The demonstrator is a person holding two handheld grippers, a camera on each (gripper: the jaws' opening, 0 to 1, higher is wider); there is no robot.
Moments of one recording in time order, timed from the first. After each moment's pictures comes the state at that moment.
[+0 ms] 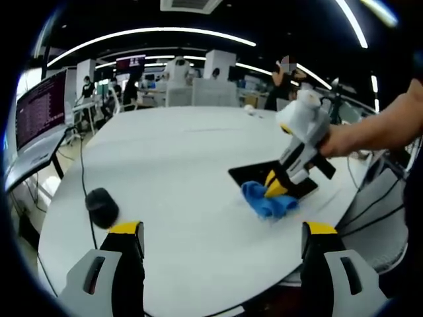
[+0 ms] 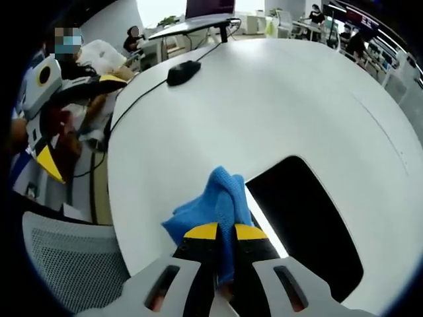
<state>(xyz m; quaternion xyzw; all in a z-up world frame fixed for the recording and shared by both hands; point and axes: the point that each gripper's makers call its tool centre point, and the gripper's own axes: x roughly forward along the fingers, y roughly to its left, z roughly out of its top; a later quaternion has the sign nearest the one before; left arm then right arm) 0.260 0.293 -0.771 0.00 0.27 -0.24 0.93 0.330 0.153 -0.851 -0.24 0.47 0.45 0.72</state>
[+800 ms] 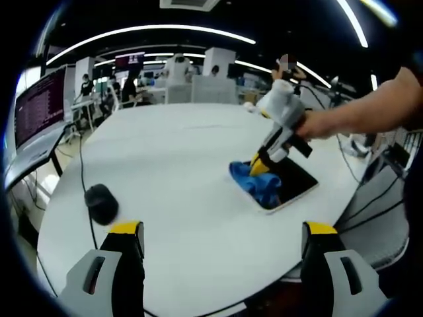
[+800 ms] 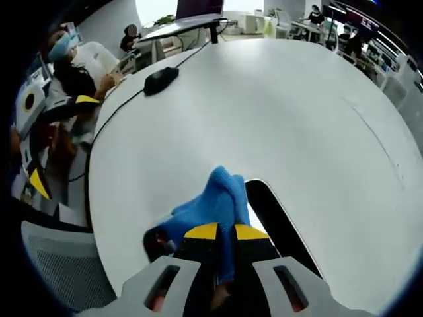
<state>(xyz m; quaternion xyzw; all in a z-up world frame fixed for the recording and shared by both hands) 0.258 0.295 -0.777 0.00 0.28 -0.24 0.93 0.392 0.152 -0.852 -0.25 0.47 0.45 0.72</state>
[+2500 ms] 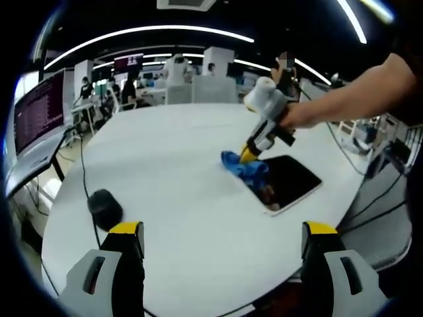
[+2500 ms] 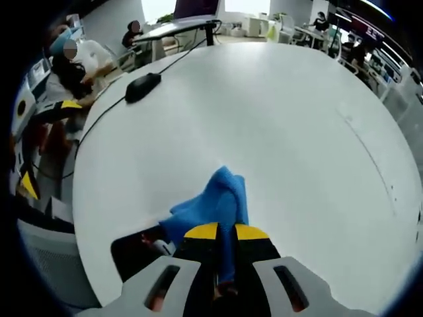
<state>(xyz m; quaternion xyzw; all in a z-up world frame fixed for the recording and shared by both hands) 0.268 0.301 -0.775 0.01 0.28 -0.24 0.93 0.445 0.152 -0.854 -0.27 0.45 0.45 0.73</state>
